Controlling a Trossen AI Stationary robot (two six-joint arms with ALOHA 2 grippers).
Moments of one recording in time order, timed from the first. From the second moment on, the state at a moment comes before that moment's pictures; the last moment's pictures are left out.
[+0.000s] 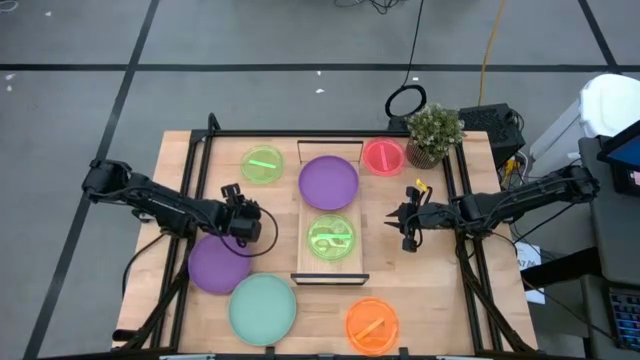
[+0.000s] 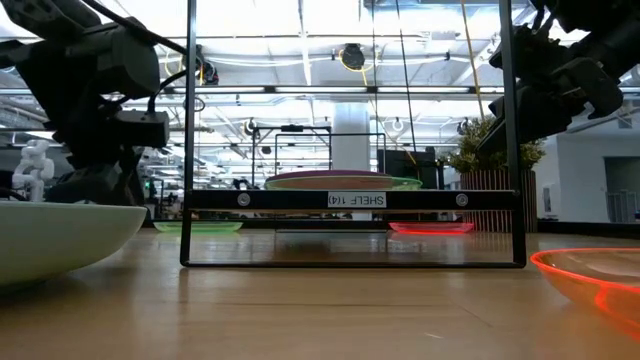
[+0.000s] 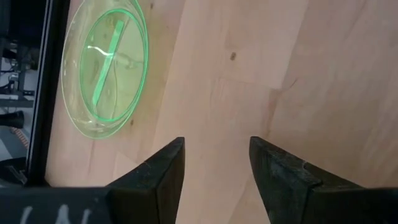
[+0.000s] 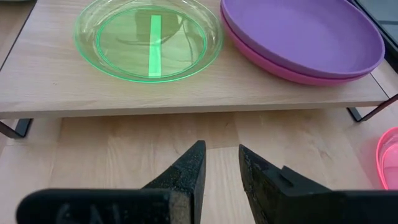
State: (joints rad) left arm -0.18 1.31 0.52 -0.62 -0.63 -0.32; right arm 0.19 0.84 0.36 -0.20 0.31 0.11
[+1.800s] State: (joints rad) left arm 0.11 1.31 0.50 -0.33 -0.54 0.23; right arm 0.18 0.84 0.35 -0.19 0.31 0.05
